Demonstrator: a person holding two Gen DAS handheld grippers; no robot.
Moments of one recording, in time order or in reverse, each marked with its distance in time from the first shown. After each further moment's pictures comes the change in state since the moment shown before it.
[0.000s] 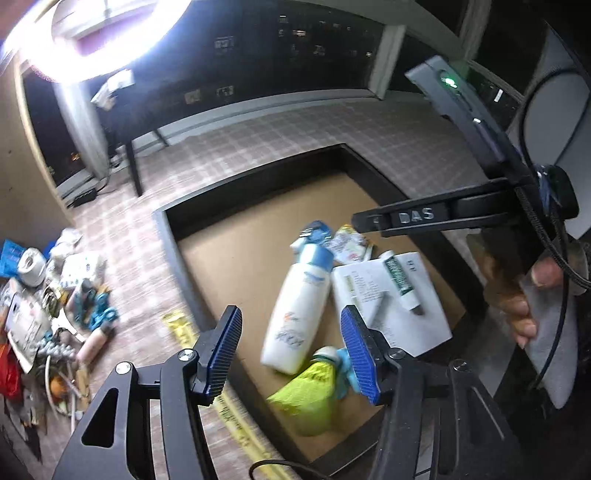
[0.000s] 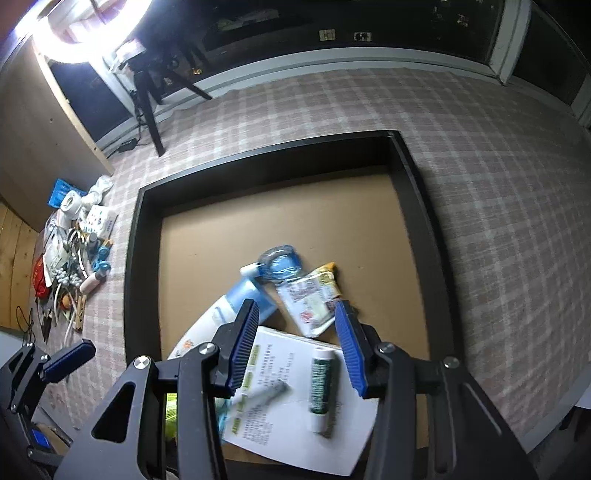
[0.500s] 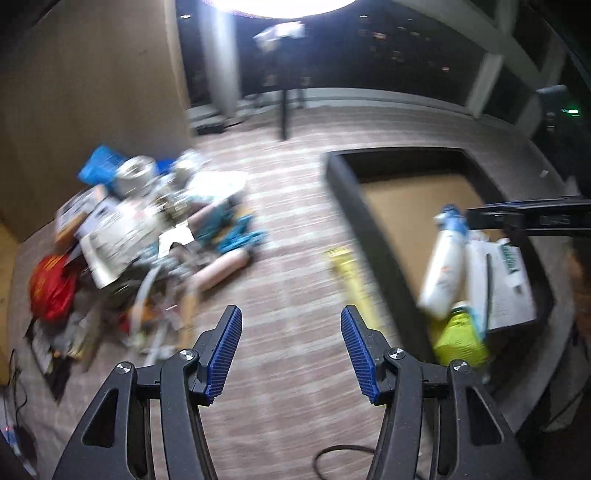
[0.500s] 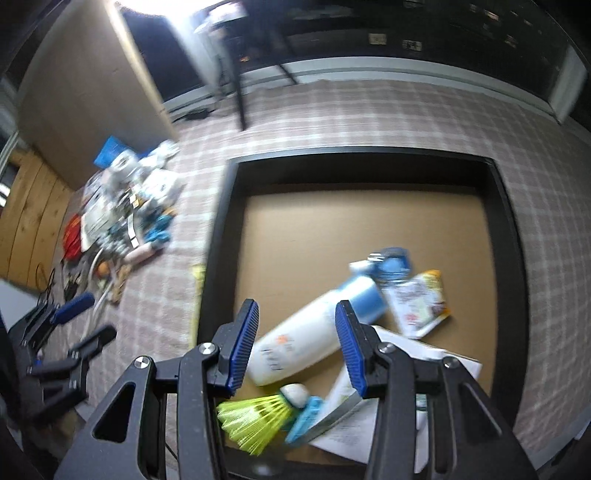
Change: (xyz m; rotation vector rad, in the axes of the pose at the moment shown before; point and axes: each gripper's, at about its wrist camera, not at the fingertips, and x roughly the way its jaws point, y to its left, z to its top) left arm -0.026 0.137 -0.078 -0.218 0.028 0.221; right arm 0.000 0.095 -0.012 -0.176 0.016 0.112
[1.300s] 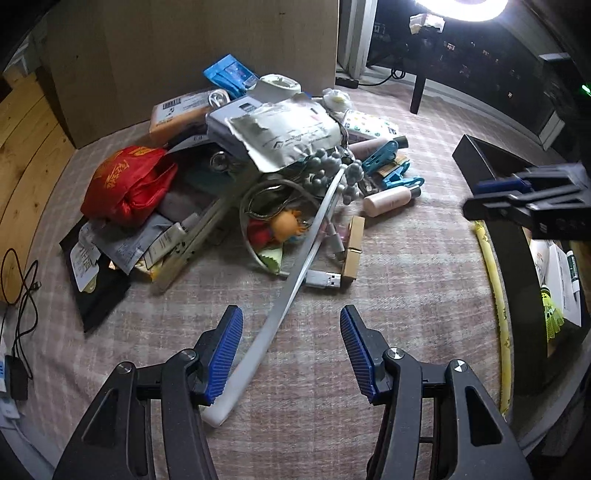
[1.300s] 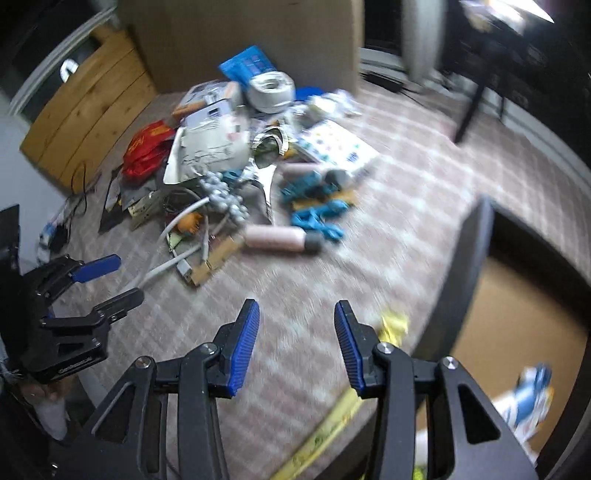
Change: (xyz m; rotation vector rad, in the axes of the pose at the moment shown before) left arm 0.014 0.117 -0.063 -0.204 0.066 0.091; right arm 0.085 0.176 0.025 -0.451 0.087 0.123
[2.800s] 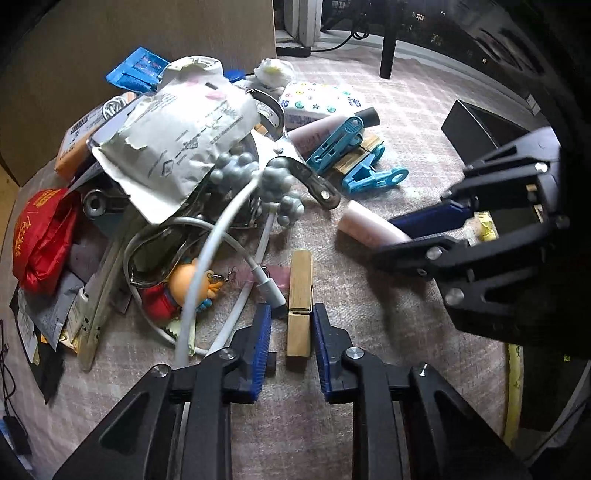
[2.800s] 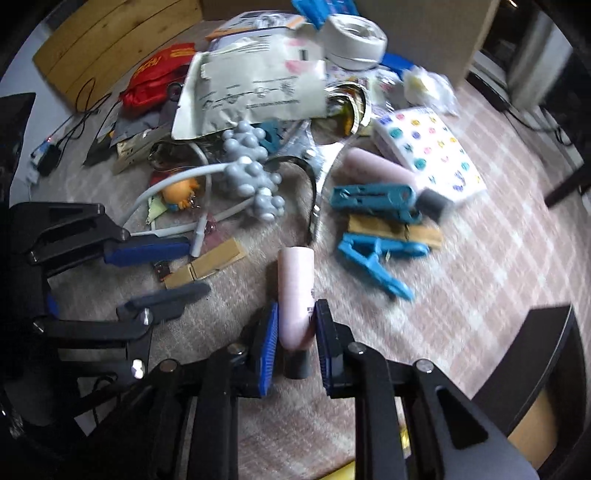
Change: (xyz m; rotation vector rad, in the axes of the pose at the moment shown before) left arm 0.065 -0.054 0.045 0.120 0.075 -0.046; right arm 0.064 0.005 0.023 -0.221 0.139 0.023
